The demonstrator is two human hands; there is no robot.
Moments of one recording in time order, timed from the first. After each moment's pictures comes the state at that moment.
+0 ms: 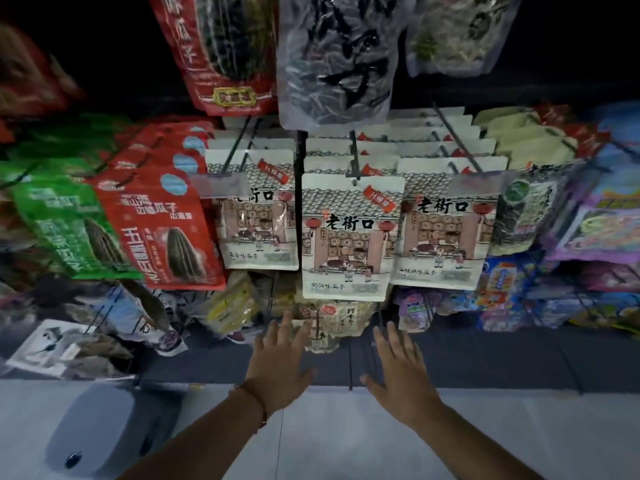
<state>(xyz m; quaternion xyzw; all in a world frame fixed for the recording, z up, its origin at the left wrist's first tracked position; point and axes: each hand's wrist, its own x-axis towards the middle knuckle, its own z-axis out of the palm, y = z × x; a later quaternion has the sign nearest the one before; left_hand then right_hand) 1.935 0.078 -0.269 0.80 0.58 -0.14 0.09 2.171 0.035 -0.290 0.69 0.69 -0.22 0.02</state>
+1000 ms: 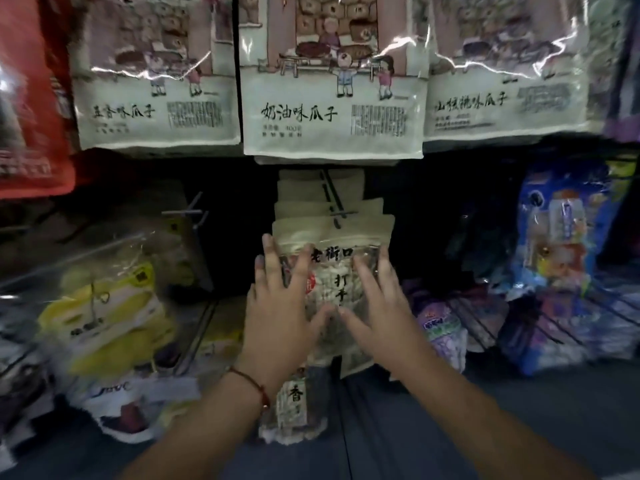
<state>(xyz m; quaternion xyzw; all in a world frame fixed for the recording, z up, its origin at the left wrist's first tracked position) 1.997 0.230 -0.543 0.79 0.53 0.31 -0.09 2.168 0.198 -0.553 0.63 0.70 0.01 -0.34</state>
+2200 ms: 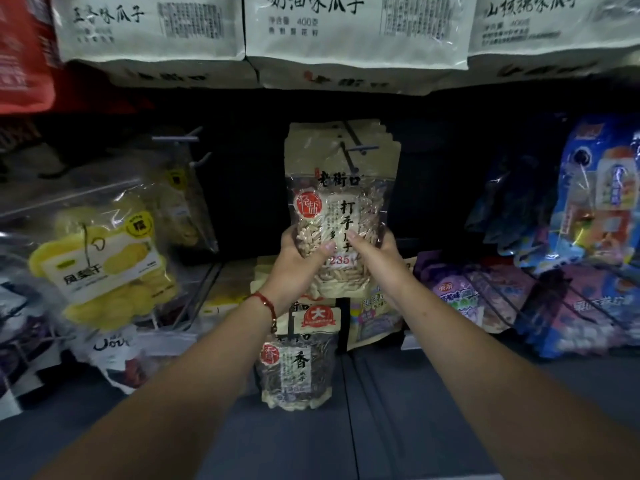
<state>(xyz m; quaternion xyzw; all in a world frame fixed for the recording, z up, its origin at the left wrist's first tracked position) 2.010 0.294 -0.578 0.63 0.47 0.45 0.43 2.172 0.283 -0.581 0.60 0.46 -0.40 -0.52</state>
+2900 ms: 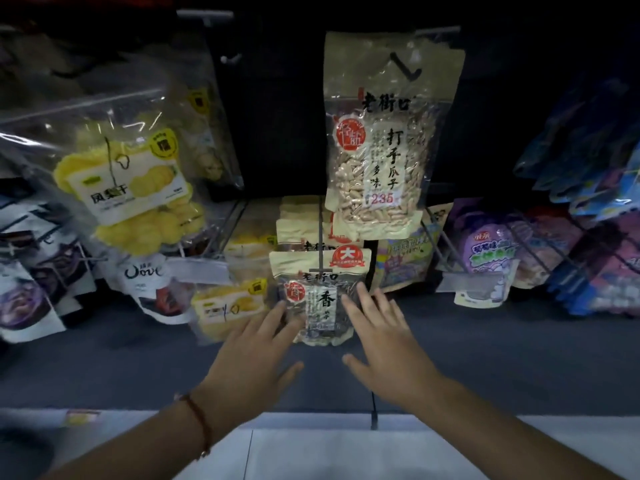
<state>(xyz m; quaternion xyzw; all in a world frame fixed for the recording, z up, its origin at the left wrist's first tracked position) 1.885 0.166 -0.715 0.87 0.49 0.06 -0.09 2.118 0.148 -0.700 0.60 0.79 -0.06 -0.07</state>
